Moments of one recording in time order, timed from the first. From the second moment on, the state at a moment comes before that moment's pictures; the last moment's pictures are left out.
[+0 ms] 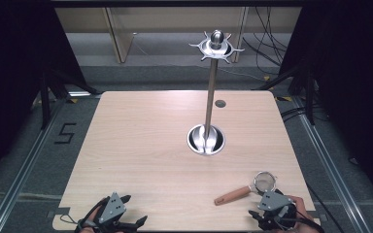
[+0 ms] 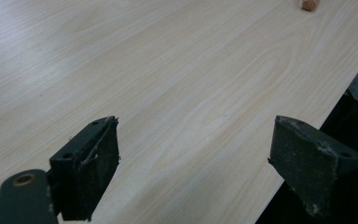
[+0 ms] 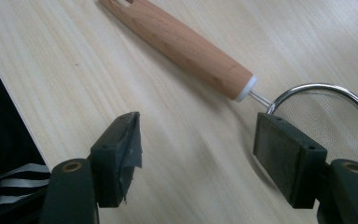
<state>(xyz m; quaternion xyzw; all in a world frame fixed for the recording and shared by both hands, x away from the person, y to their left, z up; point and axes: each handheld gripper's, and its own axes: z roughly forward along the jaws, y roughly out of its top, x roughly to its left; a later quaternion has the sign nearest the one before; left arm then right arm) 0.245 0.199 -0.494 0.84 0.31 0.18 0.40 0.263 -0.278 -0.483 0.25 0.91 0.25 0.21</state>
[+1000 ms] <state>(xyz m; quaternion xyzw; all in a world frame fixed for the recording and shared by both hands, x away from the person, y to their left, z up) 0.244 0.197 -0.496 0.83 0.33 0.17 0.41 0.281 -0.267 -0.475 0.21 0.92 0.24 0.22</state>
